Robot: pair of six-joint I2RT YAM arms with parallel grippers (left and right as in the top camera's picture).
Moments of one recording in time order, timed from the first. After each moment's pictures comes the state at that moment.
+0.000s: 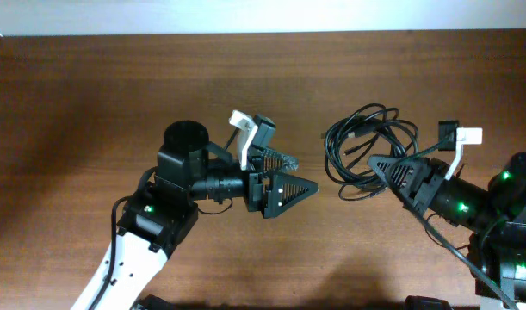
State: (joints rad) left arm -0.45 1.11 0.96 -0.16 0.96 -0.51; right arm -0.14 0.81 0.95 -0.51 -1.06 0.56
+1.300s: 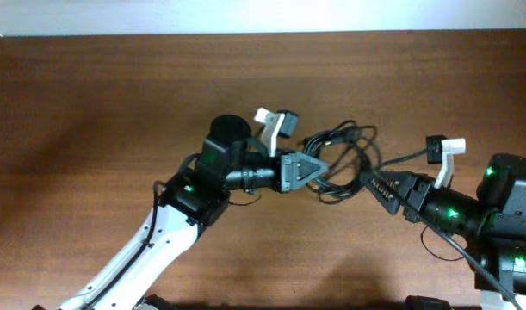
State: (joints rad) left arm -0.55 1.31 0.96 -0.09 0.77 -0.74; right arm -0.14 0.83 0.95 -0.82 -0.94 0.38
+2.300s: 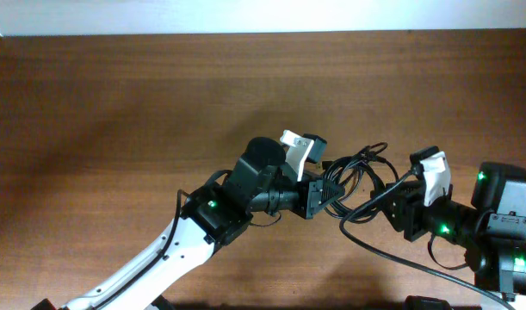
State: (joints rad) left arm -0.75 1.31 0.96 -0.15 0.57 -0.67; right arm -0.14 0.83 0.95 -1.01 -0.73 -0.22
